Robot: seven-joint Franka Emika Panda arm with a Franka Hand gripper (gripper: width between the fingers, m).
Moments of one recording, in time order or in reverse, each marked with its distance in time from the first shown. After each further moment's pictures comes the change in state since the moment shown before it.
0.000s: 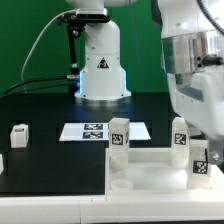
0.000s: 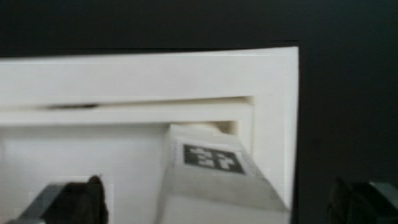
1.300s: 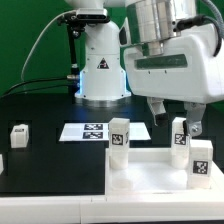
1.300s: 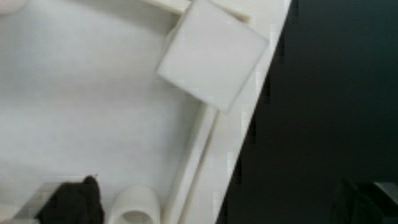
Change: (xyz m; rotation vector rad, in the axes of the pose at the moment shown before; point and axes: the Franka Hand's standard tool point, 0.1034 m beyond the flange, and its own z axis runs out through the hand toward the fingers) arm 0.038 -0.002 -0.038 0.006 -0.018 -0.209
